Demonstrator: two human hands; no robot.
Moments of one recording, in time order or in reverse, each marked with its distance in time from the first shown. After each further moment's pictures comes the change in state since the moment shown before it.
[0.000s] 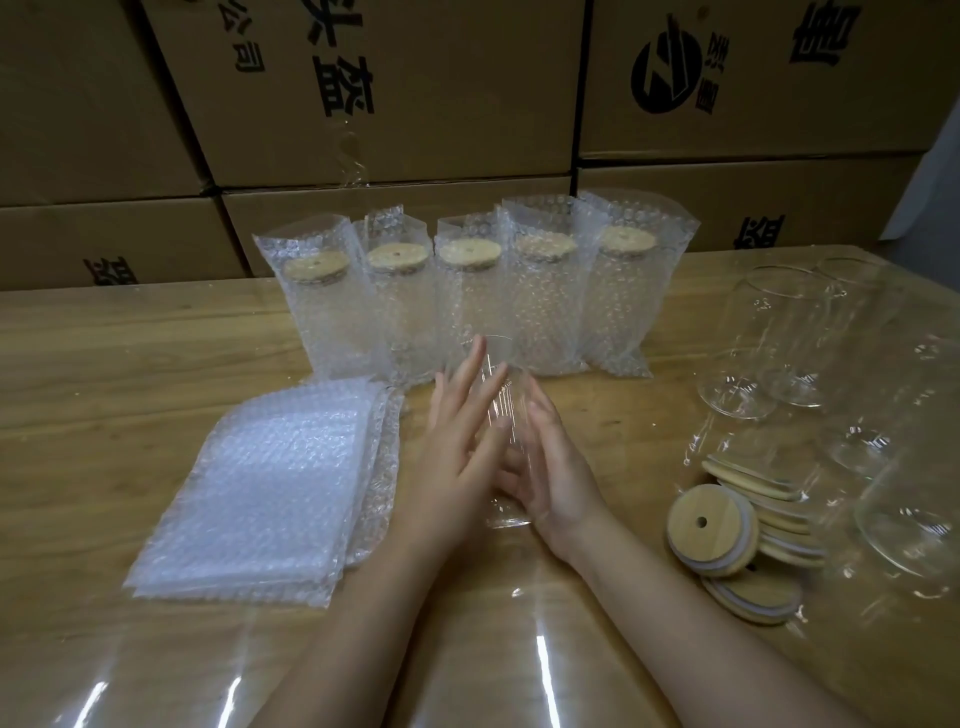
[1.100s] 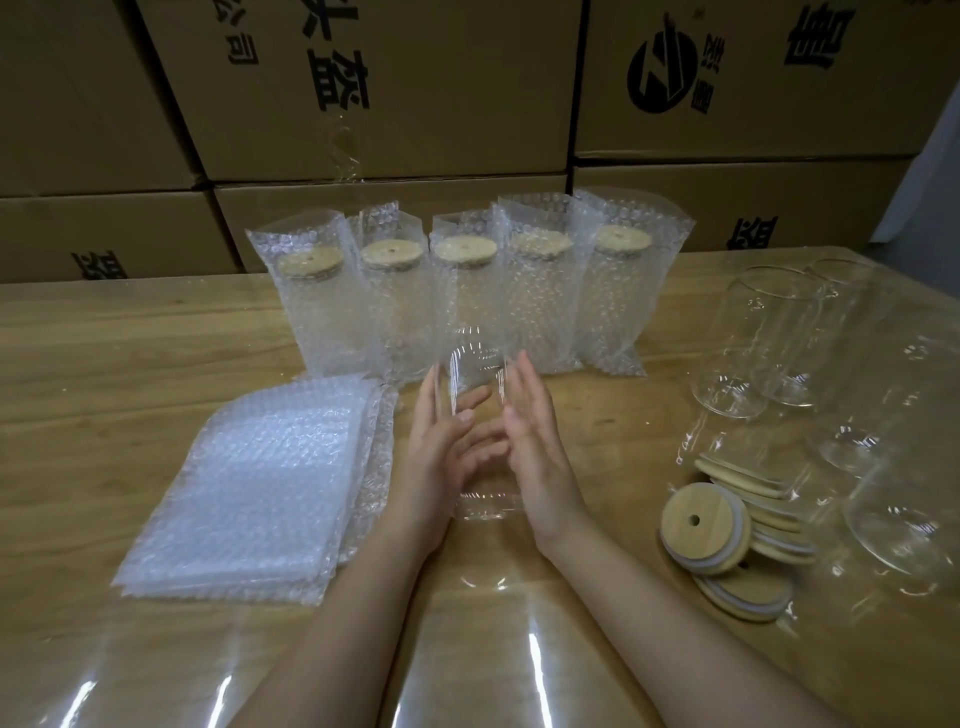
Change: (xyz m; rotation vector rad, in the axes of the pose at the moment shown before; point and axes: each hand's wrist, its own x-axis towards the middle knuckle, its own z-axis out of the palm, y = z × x) left_hand 0.004 -0.012 0.002 -0.843 0.071 -0.413; right_hand -0.003 0.006 0.006 -0.271 0.056 -0.232
